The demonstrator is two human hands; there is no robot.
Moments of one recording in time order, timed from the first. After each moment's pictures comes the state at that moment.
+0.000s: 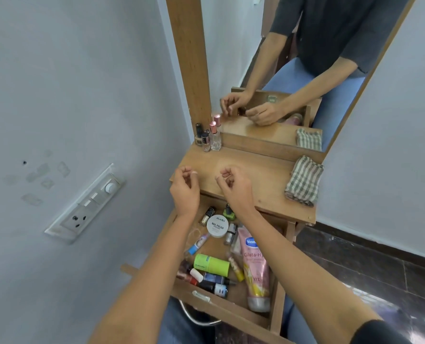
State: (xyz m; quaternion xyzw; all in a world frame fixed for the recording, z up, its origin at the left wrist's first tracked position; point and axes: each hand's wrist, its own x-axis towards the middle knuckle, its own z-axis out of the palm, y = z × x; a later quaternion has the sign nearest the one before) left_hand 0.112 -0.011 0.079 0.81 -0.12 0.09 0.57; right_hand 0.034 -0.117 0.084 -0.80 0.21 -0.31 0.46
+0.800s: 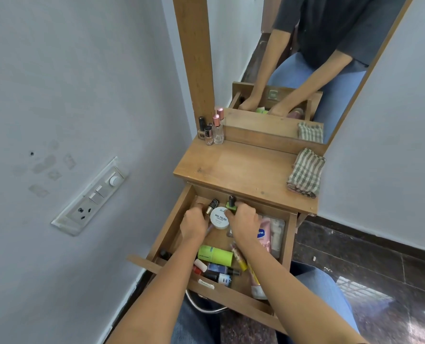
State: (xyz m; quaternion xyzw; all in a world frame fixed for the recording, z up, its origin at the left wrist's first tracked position) left_hand 0.065 0.028 0.025 0.95 -0.14 -0.15 0.22; right_hand -0.016 -0.072 0.045 -0.85 0.42 -0.04 0.32
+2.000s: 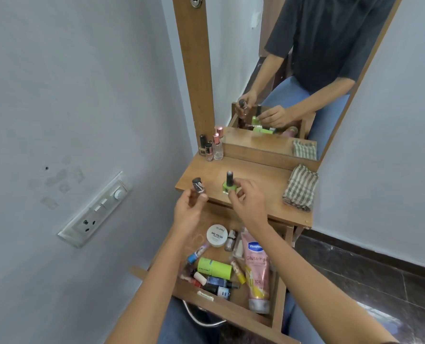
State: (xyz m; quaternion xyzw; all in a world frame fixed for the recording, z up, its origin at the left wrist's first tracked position) left_hand 0.064 0.031 0.113 0.75 -0.12 -0.13 0.64; right_hand -0.005 -0.112 0.099 -0.84 0.19 -0.35 0.37
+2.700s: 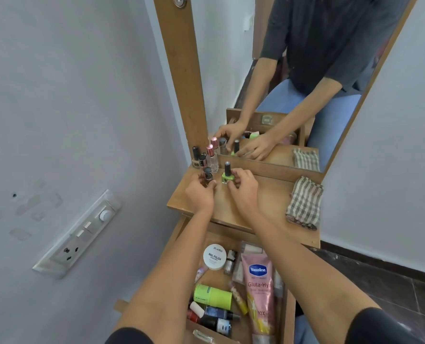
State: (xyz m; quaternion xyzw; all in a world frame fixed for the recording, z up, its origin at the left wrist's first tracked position) left_hand 0.134 -0.075 0.107 0.86 -0.06 -0.02 0.51; right_hand 0.079 -0.169 0.082 -0.81 0.26 -0.33 0.42
